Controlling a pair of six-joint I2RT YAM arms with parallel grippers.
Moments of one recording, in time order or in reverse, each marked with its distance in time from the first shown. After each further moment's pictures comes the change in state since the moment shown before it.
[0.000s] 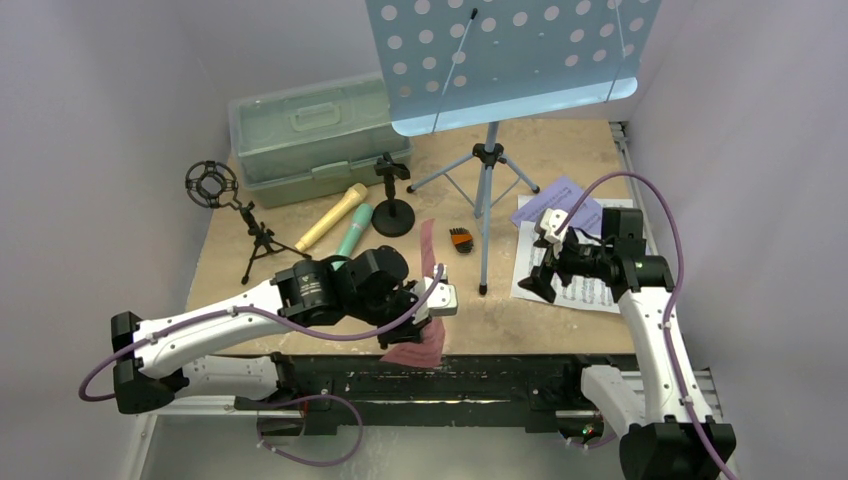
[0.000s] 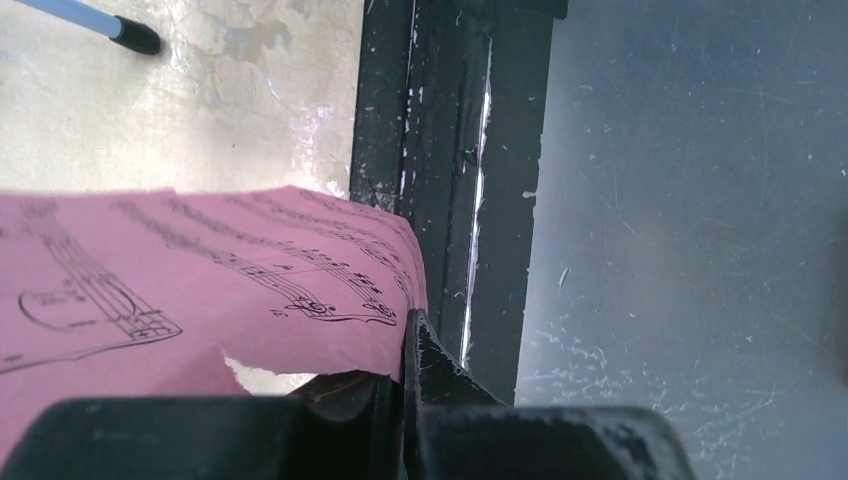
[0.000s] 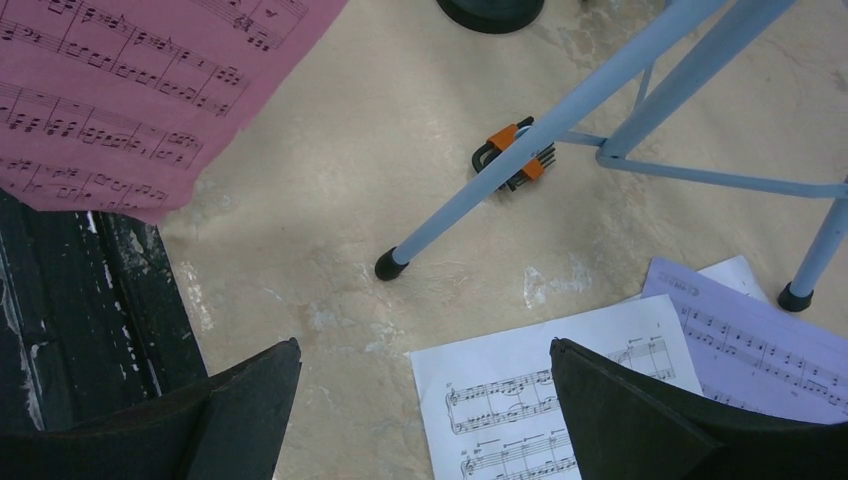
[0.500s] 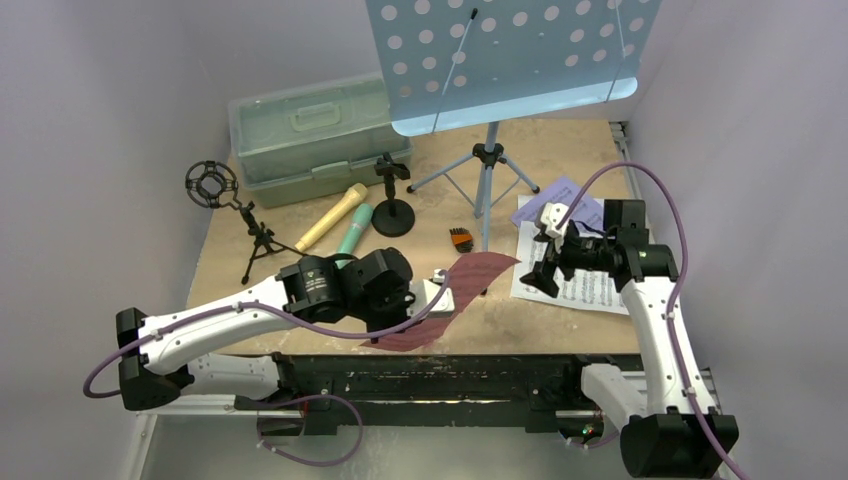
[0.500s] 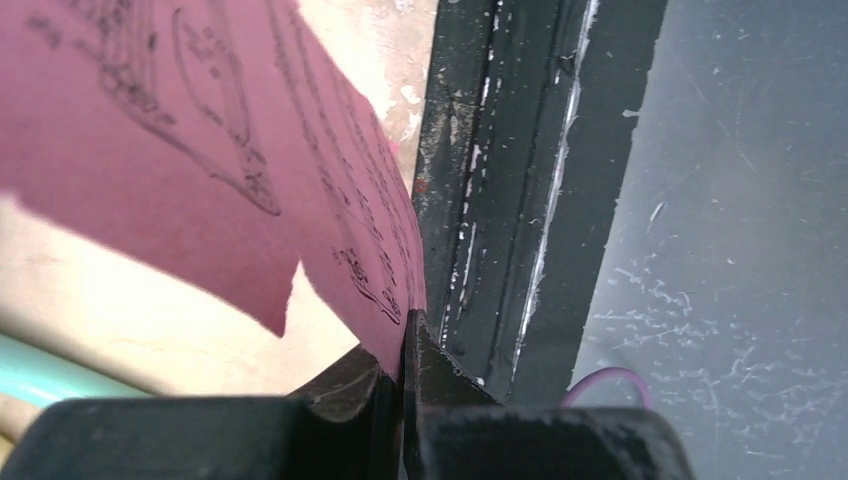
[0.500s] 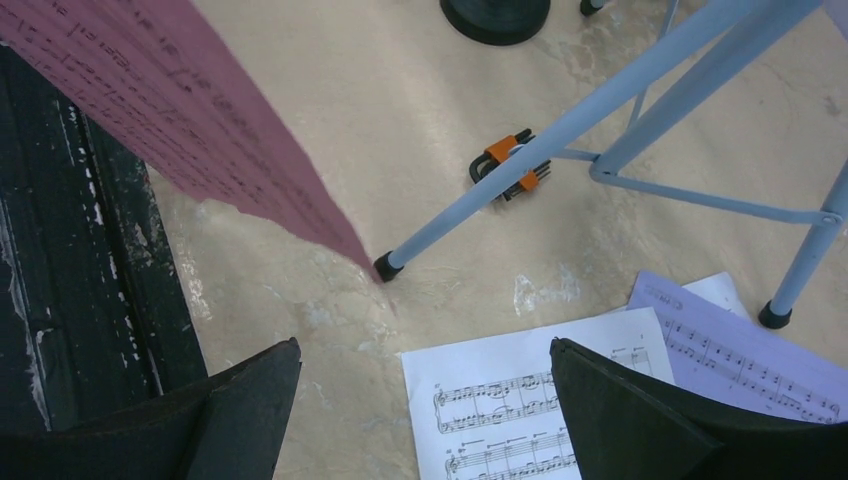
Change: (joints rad) left arm -0.002 0.036 0.056 -0.188 -0.171 0.091; right arm 0.000 0.049 0.078 -0.058 -0.004 -0.053
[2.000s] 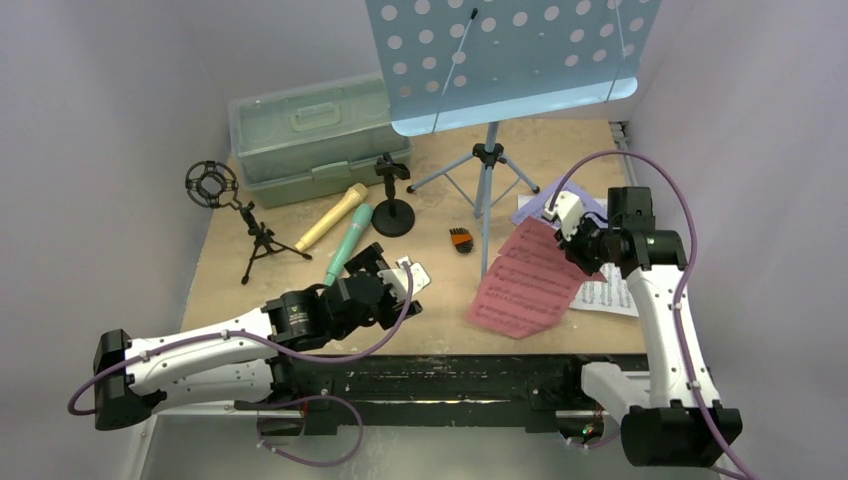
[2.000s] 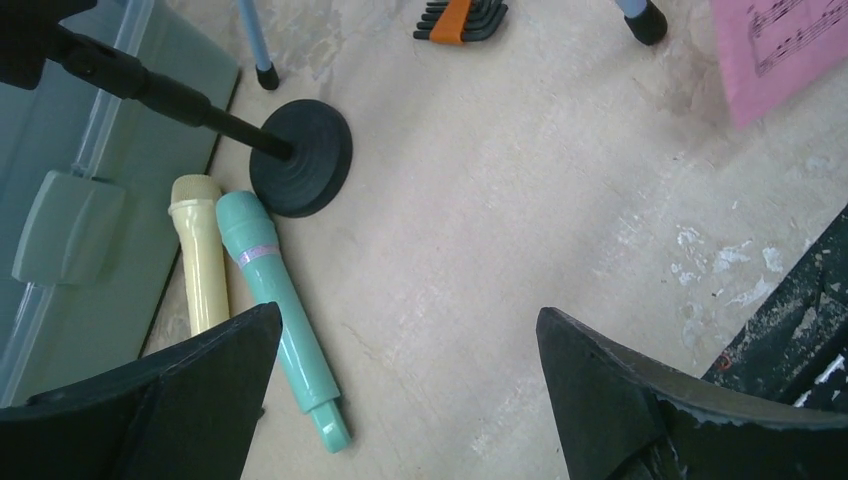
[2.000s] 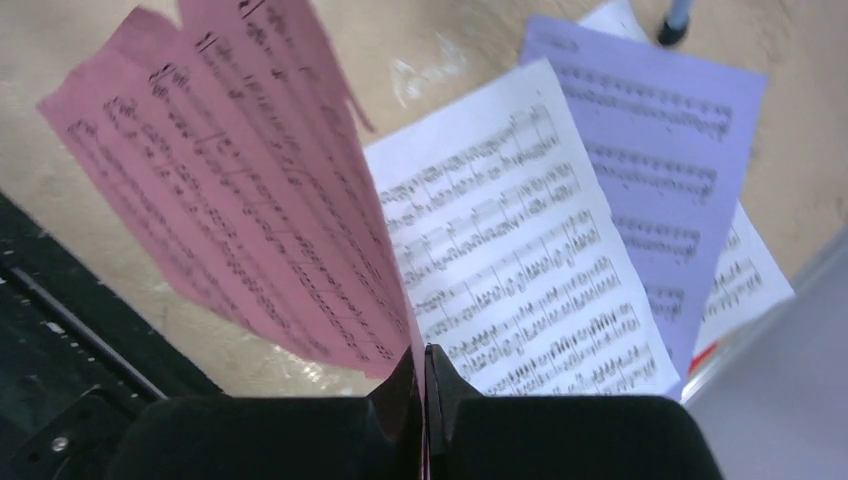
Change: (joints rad) left arm 0.000 -0.232 -0.426 0.582 -0.641 0.038; right arm 0.029 0.043 0.150 -0.175 0.483 0.085
